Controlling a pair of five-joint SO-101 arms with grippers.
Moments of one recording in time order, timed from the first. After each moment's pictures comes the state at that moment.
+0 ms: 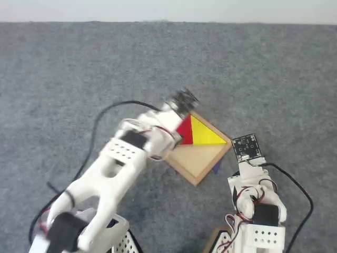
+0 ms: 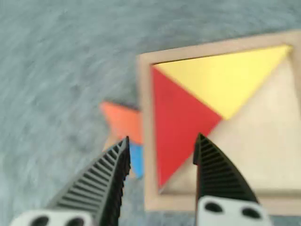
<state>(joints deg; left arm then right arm) 17.6 -20.1 51.6 38.5 -13.5 1.6 -102.9 95.4 72.7 19.6</state>
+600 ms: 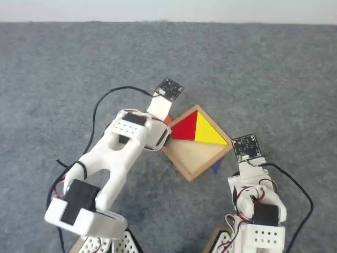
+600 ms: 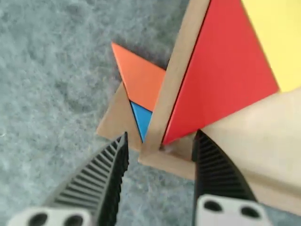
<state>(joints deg) 13.4 0.4 38.8 46.8 -8.8 1.6 -102.9 95.4 72.7 19.6</state>
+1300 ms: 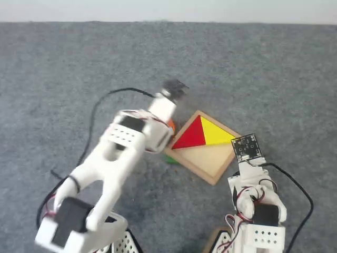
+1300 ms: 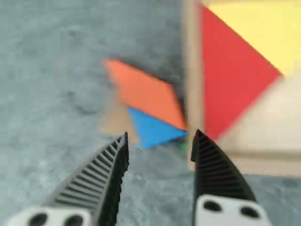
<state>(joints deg) 13.0 -11.3 42.0 48.0 -7.5 1.6 -102.9 95.4 72.7 19.6</state>
